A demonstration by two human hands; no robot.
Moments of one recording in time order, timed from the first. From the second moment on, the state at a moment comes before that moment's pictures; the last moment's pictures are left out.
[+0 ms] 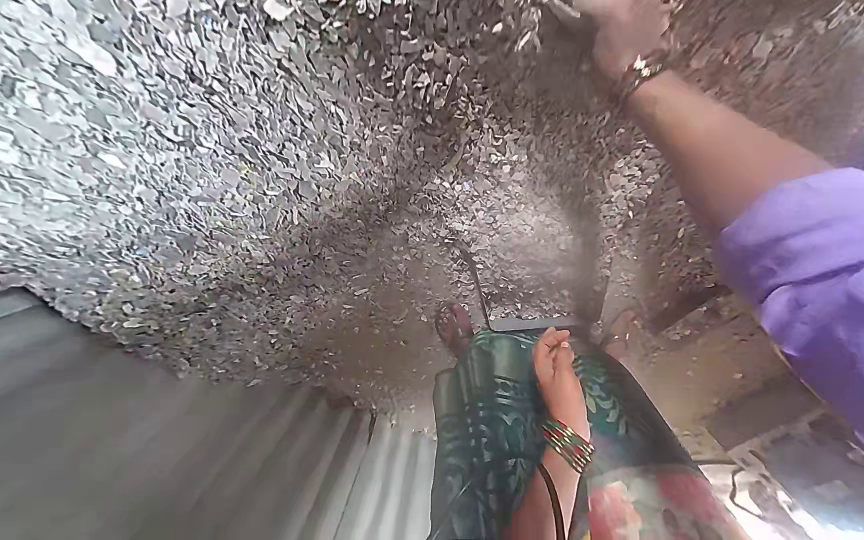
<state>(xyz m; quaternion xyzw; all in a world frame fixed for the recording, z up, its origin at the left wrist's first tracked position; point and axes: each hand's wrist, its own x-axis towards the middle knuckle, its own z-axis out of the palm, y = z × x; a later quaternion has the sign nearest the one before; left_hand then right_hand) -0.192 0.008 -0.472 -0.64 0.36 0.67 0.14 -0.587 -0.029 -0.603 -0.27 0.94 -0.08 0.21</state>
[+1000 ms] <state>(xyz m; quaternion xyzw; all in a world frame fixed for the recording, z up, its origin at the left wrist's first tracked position) -0.164 0.026 -0.468 -0.65 0.31 0.68 0.12 -0.488 -0.112 -0.634 -0.26 0.92 -0.09 0.27</state>
